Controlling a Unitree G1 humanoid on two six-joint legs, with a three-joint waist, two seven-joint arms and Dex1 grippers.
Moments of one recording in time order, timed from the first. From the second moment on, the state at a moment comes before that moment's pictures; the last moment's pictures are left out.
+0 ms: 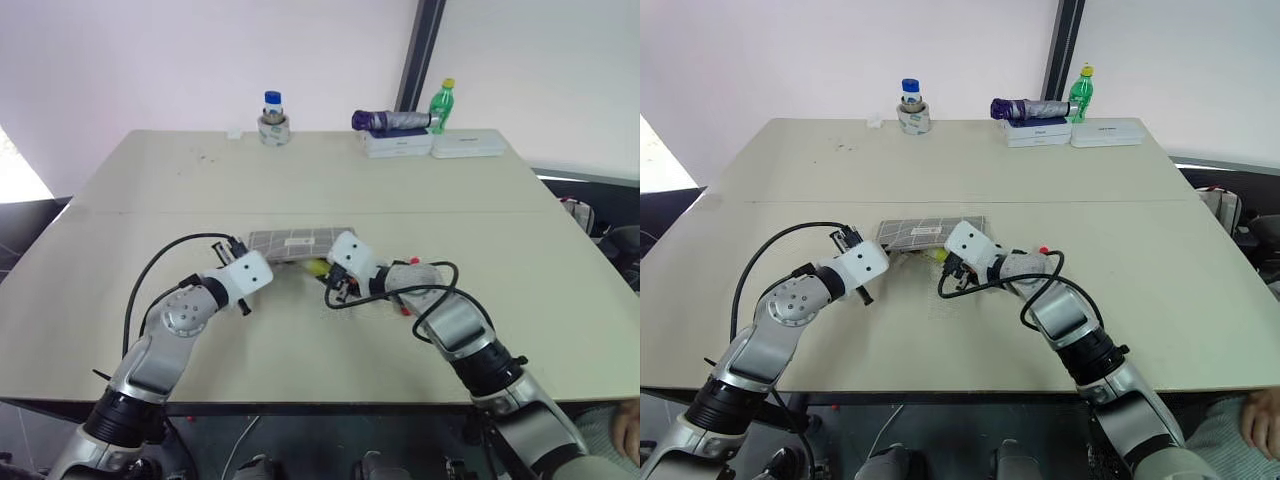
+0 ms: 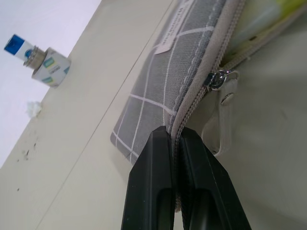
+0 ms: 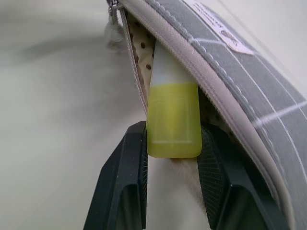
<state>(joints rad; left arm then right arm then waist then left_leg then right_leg) -0.36 0.57 -0.18 -0.17 0.26 0.25 -0.51 -0.68 -0.39 0.39 -0.02 -0.02 0.58 0.64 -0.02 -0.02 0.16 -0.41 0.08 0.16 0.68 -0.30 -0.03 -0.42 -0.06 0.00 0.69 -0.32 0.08</state>
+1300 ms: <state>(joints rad) -0.37 0.56 -0.12 -0.13 0.24 0.32 -0.45 -0.46 -0.59 0.00 -0.12 0.13 0.82 0.57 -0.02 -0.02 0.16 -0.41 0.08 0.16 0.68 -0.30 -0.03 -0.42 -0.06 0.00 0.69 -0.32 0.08</state>
